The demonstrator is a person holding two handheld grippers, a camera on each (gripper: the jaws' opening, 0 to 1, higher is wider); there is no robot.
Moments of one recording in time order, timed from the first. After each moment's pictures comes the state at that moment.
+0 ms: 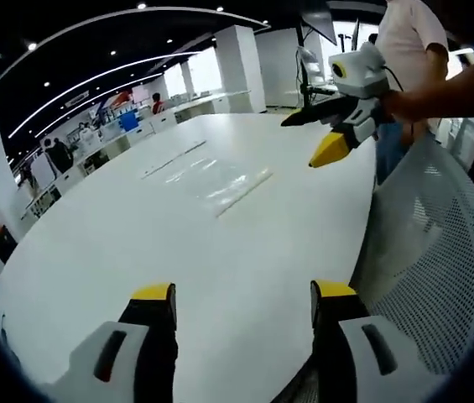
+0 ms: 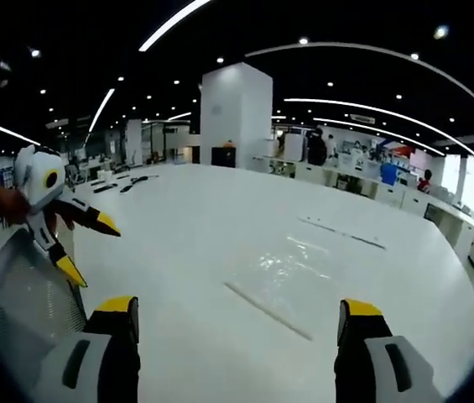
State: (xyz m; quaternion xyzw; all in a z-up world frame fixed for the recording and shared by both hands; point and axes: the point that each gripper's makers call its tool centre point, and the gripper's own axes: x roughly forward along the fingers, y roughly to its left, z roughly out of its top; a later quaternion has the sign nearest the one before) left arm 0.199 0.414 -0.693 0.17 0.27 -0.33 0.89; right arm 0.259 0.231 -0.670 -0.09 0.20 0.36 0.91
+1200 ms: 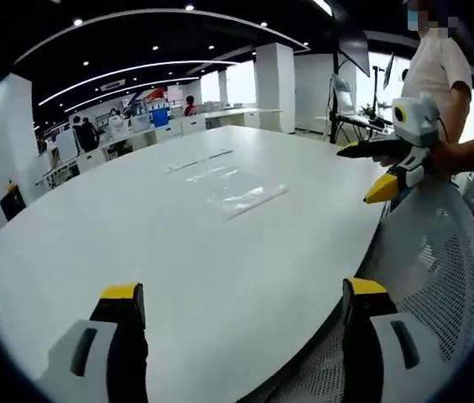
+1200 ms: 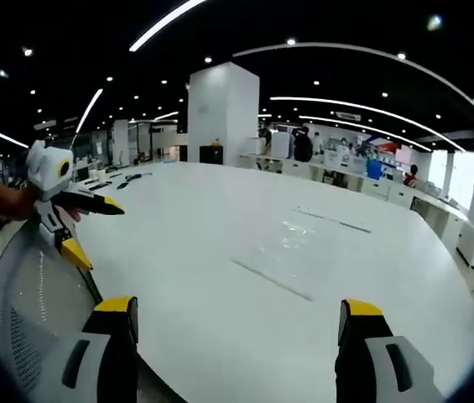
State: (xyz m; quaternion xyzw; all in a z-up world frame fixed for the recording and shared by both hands) left arm 0.189 0.434 -0.695 0.10 0.25 -0.28 0.92; right arm 0.207 0.214 -0.679 -0.10 0.20 0.32 0.92
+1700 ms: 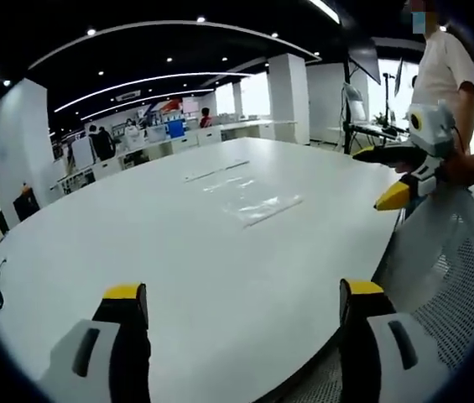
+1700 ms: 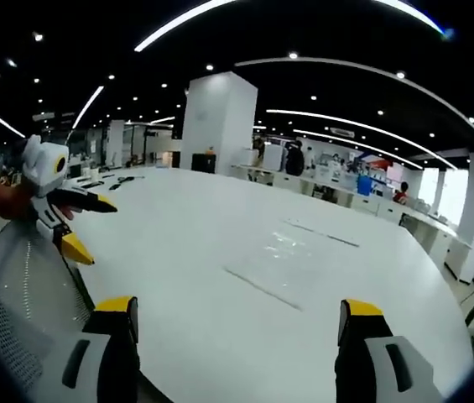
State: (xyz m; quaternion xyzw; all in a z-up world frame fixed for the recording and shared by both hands) left arm 0.196 0.442 -0.695 0.10 0.22 -0.24 0.94; right arm 0.206 0.215 -0.675 -0.12 0.17 0.30 0.93
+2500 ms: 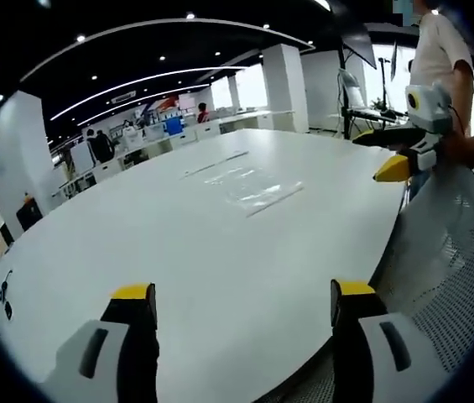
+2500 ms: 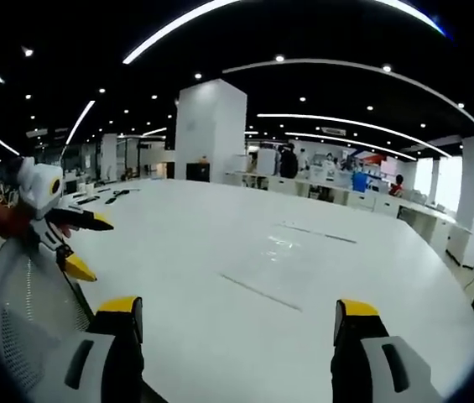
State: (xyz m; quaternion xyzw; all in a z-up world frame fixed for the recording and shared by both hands) left arm 0.193 0.440 -0.701 0.13 0.23 -0.24 0.93; right arm 0.211 0.209 -0.668 -0.08 0.16 0.28 0.94
